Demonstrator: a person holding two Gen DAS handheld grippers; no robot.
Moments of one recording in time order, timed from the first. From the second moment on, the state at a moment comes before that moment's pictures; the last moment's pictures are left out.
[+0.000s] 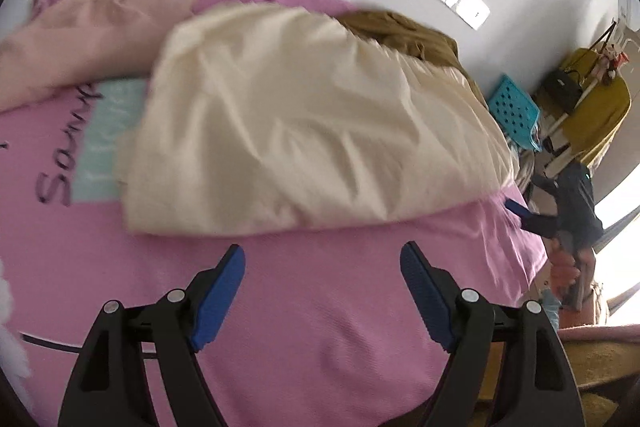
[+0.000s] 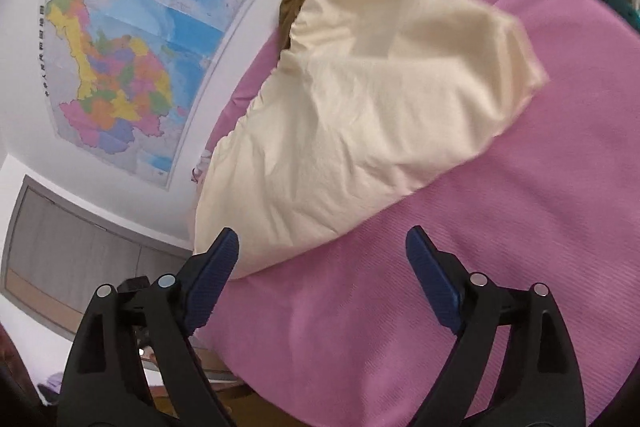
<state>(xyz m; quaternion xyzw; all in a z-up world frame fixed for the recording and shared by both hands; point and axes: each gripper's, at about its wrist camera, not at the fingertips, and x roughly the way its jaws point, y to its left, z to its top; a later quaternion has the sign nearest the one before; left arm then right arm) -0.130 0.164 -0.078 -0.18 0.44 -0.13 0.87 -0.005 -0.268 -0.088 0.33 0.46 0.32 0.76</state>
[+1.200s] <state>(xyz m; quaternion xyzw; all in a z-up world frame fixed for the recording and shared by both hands) -0.035 0.179 -0.086 -0.36 0.40 -0.04 0.84 0.066 -0.221 -0.099 0.39 0.39 0.20 0.81</state>
